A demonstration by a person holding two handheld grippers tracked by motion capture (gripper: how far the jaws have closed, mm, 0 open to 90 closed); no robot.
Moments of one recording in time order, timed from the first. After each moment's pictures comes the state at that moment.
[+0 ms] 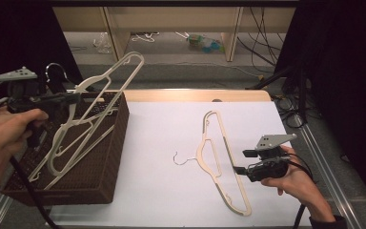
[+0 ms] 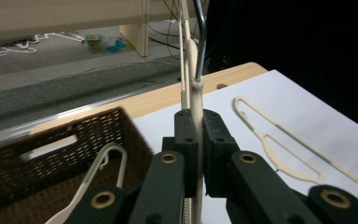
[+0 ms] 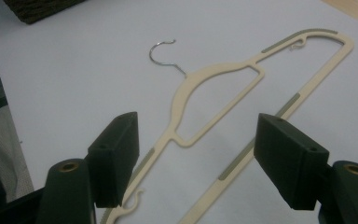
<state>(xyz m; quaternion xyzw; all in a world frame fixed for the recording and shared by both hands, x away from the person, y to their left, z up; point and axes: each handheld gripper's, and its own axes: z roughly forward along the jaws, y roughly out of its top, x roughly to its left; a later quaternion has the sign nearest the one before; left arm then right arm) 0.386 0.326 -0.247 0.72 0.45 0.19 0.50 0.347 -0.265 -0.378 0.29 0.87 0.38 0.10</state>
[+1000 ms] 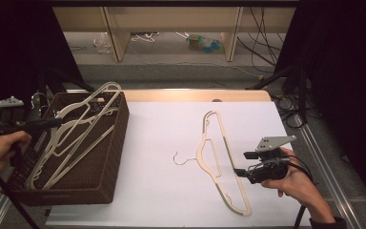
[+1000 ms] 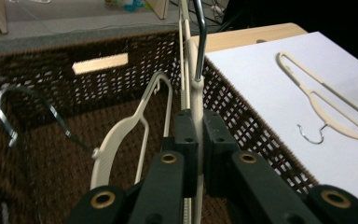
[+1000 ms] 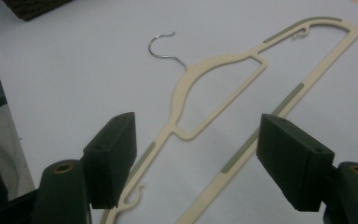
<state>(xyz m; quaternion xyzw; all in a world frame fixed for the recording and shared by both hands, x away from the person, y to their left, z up) 0.389 0.402 -0.331 0.73 0.49 0.16 0.45 0.346 -0.268 -0.385 0.30 0.87 0.37 0.09</state>
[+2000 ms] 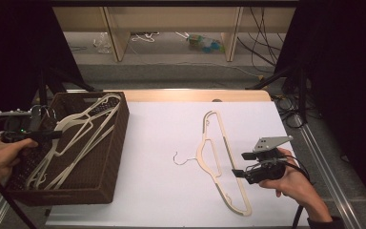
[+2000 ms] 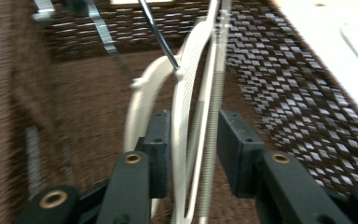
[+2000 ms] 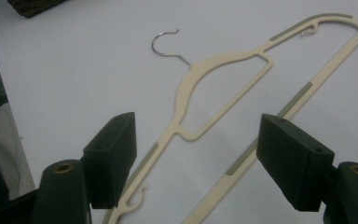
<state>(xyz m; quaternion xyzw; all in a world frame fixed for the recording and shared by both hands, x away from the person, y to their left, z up) 0.394 0.414 -0.365 0.71 0.58 0.16 0.37 0.348 -0.262 -0.390 0.30 0.87 0.38 0.09</state>
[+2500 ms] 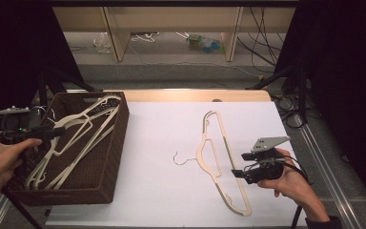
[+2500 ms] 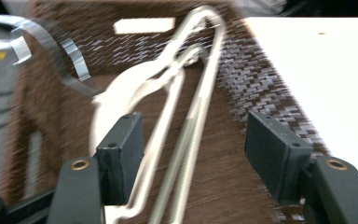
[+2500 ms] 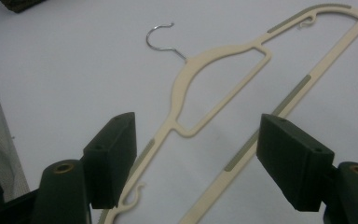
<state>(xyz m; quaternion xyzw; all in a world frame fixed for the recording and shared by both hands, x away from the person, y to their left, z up) 0.370 0.370 -0.333 0.69 0.57 0.19 0.40 0.350 -0.261 -0.394 0.32 0.87 0.36 0.09</state>
